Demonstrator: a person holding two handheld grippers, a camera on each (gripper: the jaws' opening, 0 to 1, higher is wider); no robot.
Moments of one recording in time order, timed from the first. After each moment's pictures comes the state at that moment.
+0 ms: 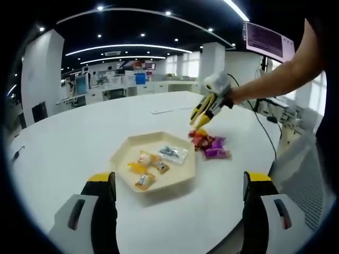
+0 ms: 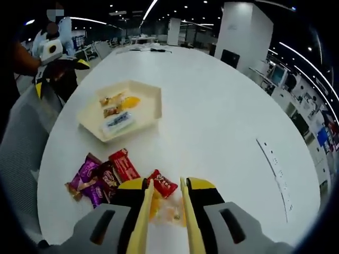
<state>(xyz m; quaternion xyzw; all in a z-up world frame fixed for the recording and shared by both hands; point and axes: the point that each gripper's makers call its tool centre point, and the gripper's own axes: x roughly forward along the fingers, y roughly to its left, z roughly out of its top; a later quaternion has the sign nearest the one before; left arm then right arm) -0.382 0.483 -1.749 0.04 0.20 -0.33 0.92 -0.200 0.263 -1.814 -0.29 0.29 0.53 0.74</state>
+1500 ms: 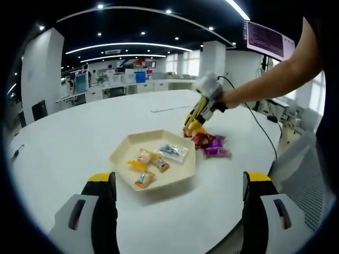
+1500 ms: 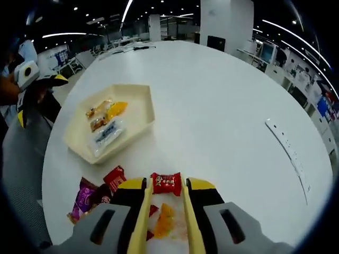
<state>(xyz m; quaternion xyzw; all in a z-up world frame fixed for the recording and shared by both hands) -0.381 0.485 -1.751 0.04 0.20 -0.33 0.92 -0.189 0.289 -1.835 -0.25 0.34 0.49 0.76</state>
